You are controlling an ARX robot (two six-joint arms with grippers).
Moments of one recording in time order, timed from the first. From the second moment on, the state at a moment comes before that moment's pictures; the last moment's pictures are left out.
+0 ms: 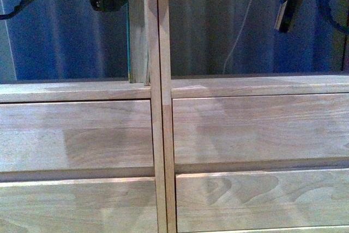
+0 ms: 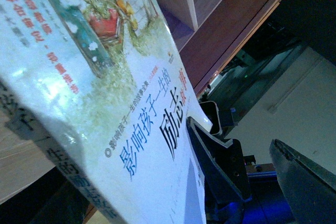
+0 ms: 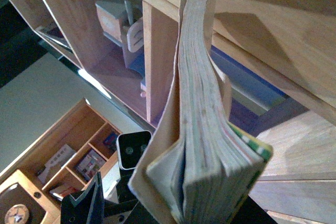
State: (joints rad) left arm -0.26 1.56 1.29 0.72 0.87 -0.96; right arm 0.25 1.47 1.00 1.09 -0.42 1.31
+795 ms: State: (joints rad) left arm -0.26 1.55 1.30 0.79 0.82 -0.96; right arm 0.31 1.41 0.93 1.14 -0.42 1.34
